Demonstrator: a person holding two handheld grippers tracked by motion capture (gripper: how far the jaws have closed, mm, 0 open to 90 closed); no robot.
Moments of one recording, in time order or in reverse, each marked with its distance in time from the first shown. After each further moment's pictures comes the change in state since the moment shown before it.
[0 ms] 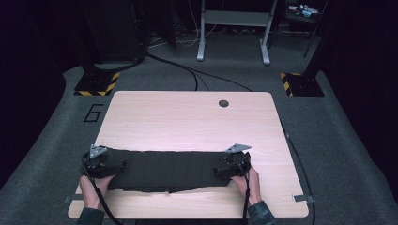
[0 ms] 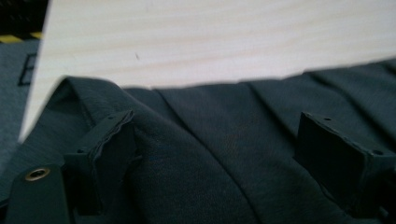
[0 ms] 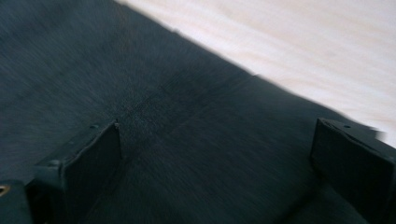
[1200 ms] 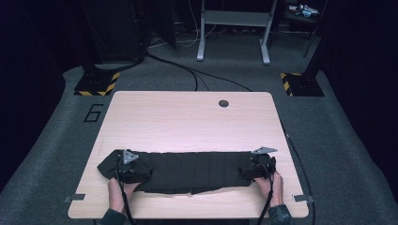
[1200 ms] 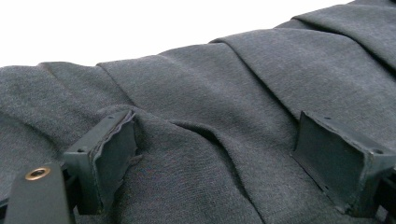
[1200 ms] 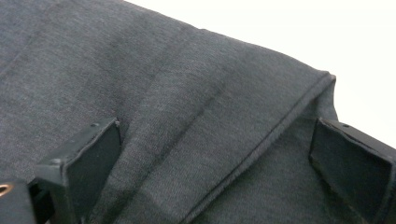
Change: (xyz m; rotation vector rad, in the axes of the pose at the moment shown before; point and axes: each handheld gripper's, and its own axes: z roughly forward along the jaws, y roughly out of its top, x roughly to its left) left arm -0.084 -0.008 0.032 0.031 -0.123 0.137; right arm -0.074 -0.049 -0.029 0.038 -0.134 0.132
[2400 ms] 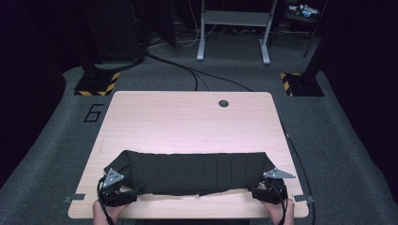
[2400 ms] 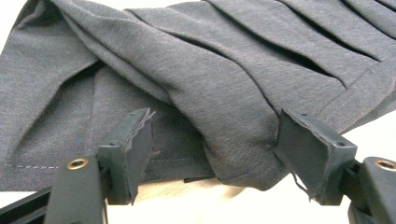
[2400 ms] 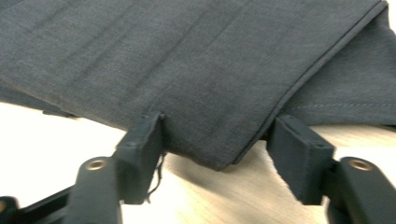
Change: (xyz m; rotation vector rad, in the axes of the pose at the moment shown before) left arm -0.003 -0.044 -0.070 -0.057 -0.120 -0.036; right arm 0.024 -0.060 -0.060 -0.094 0.086 0.062
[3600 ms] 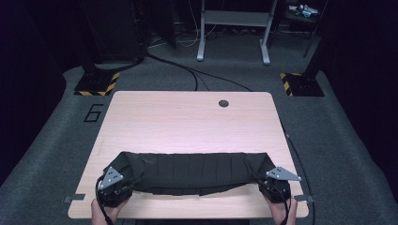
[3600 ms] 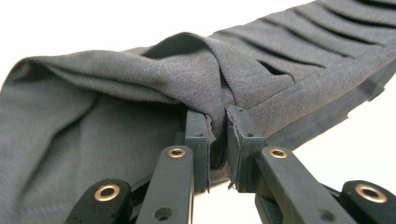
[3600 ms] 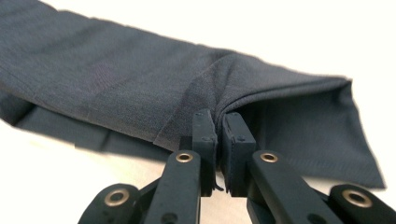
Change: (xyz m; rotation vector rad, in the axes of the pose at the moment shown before) left arm -0.008 0.022 -0.018 -0.080 -0.050 0.065; right arm 0.013 0.021 -0.029 -0.148 -0.030 -0.086
